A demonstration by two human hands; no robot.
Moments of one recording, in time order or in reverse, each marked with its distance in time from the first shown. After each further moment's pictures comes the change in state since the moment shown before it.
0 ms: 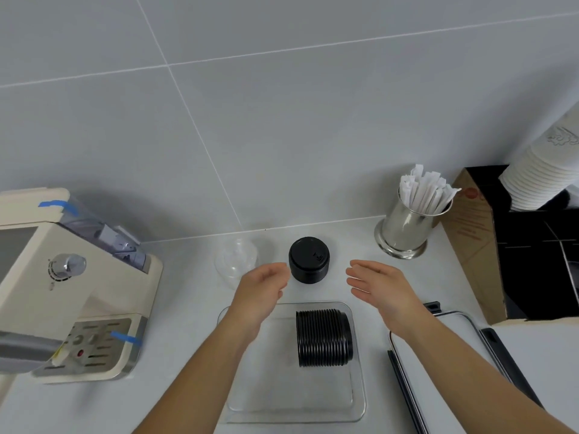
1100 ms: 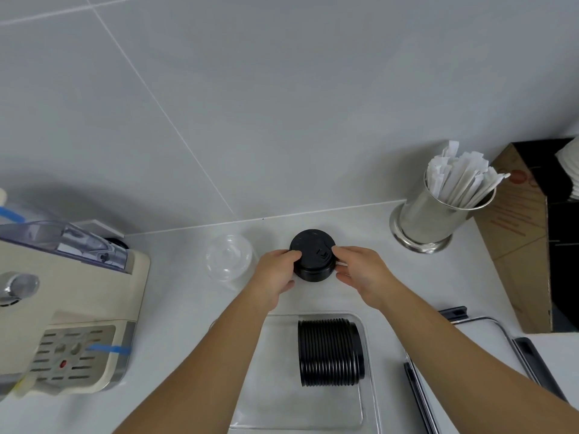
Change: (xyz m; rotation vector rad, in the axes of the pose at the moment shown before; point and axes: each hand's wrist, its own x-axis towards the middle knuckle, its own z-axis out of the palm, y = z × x) left_hand 0.106 -0.014 0.032 0.022 -0.025 -0.273; right_hand 0.102 0.019 0.034 -0.085 -0.076 0.176
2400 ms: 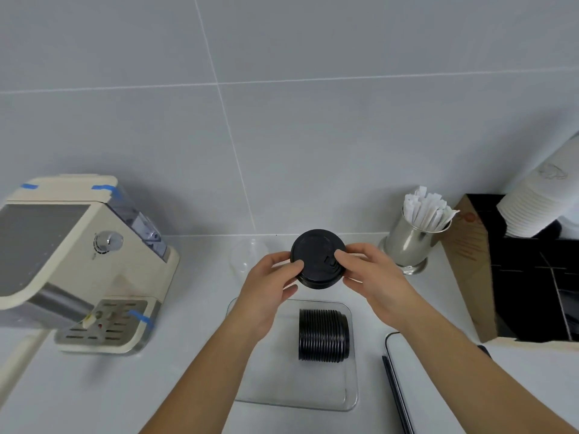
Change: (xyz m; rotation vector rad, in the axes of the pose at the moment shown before) left_hand -0.169 -0.009 -0.028 -0.351 -0.076 0.351; right_hand -0.164 -0.034 -0.001 -0.013 -0.143 -0.324
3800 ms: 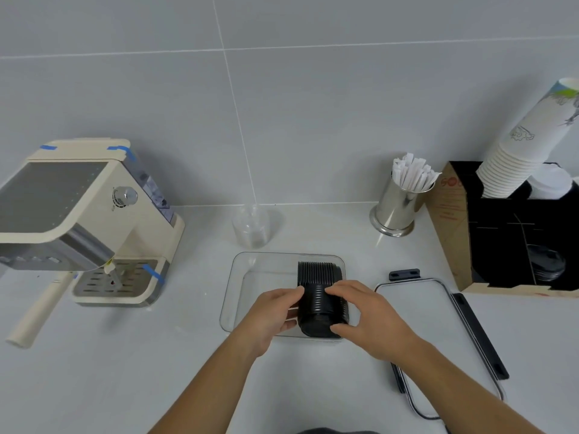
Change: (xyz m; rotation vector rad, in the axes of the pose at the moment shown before) left_hand -0.059 -0.102 -0.027 0.218 -0.069 -0.256; right_hand -0.087 0.117 -0.025 -0.988 -0.175 -0.411
